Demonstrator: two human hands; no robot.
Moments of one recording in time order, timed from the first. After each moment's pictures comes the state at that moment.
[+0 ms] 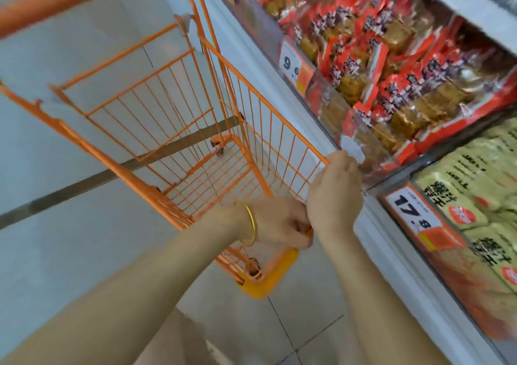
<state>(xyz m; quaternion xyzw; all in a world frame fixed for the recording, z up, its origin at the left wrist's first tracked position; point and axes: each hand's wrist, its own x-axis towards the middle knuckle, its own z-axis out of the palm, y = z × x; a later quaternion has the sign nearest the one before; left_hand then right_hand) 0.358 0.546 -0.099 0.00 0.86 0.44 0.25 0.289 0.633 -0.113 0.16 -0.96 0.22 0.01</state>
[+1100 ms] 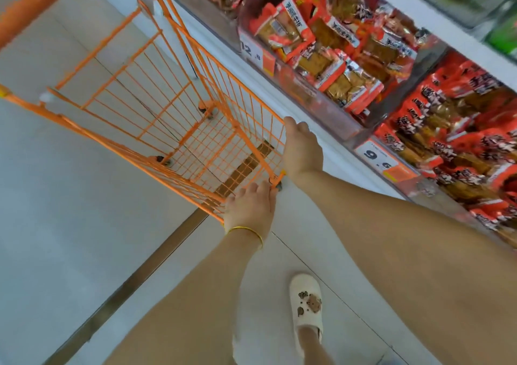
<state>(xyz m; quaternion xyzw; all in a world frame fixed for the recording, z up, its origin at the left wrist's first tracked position) 0.280 0.222 -0.090 -0.25 0.92 0.21 0.22 0.153 0.278 -0.087 0.18 -0.96 0.15 -0.16</state>
